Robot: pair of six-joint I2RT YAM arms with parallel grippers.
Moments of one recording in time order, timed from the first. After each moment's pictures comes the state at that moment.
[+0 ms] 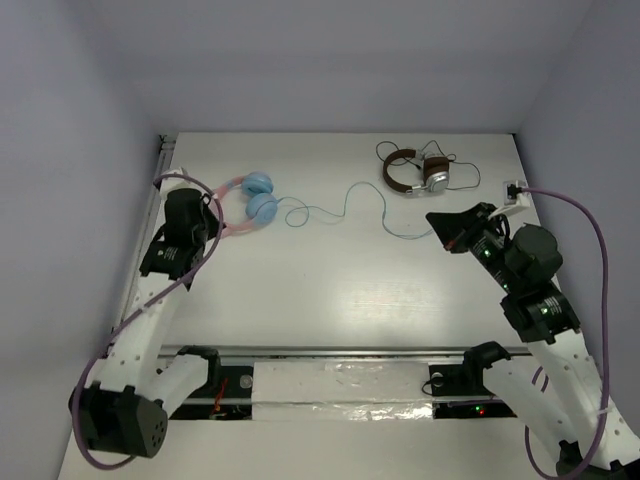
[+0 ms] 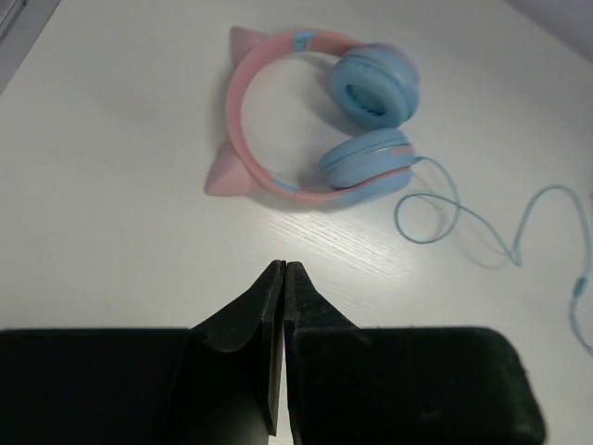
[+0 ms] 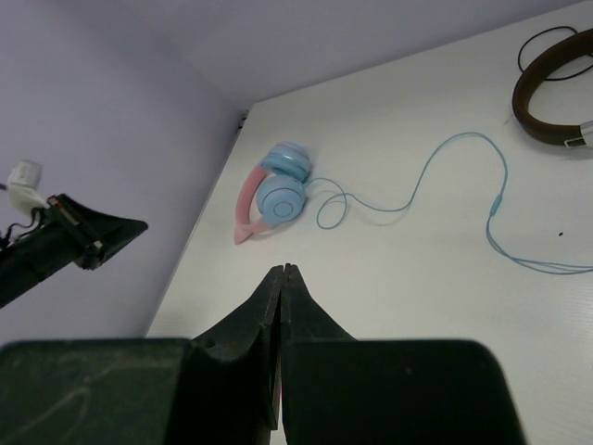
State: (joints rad) left arm -0.14 0.91 0.89 -0.46 -0.24 -0.53; right arm 0.33 0.61 0.83 -0.25 -0.15 0.65
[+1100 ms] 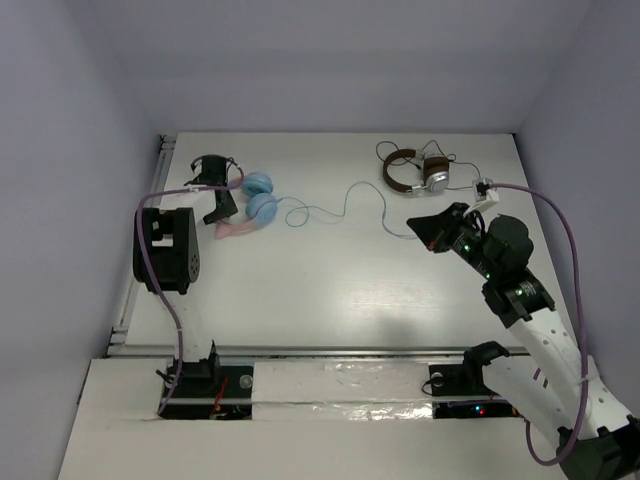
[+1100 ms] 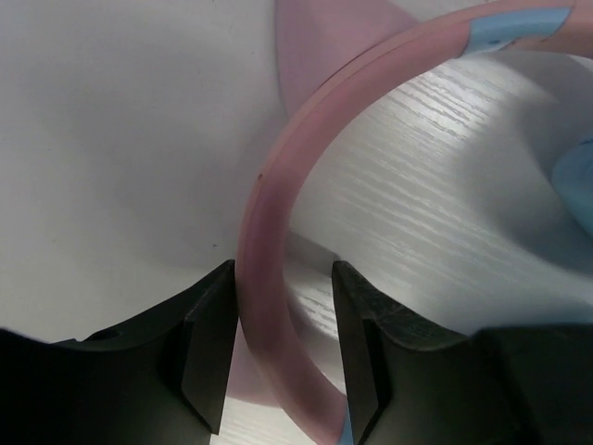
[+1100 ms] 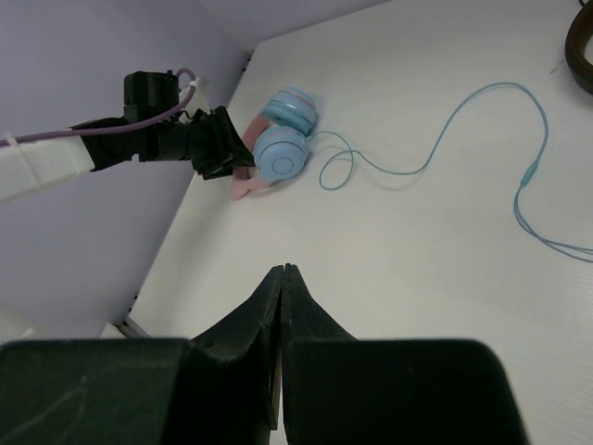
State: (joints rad) left arm -0.03 1.94 1.30 -0.37 -0.27 -0.41; right arm 0.33 0.72 0.71 -0.09 -0.28 0.64
